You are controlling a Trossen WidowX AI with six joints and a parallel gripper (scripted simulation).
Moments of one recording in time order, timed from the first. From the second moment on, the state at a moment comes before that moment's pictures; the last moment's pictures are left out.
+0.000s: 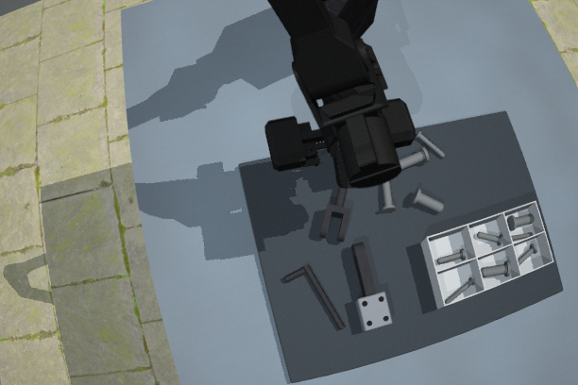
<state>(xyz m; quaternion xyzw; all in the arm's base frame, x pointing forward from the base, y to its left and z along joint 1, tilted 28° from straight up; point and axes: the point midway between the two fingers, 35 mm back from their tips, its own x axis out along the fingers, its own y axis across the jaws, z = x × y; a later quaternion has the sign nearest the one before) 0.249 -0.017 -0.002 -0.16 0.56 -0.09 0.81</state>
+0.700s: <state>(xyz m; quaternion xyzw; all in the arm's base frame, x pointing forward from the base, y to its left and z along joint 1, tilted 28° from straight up) 0.316 -0.020 0.024 0.02 0.53 -0.21 0.82</state>
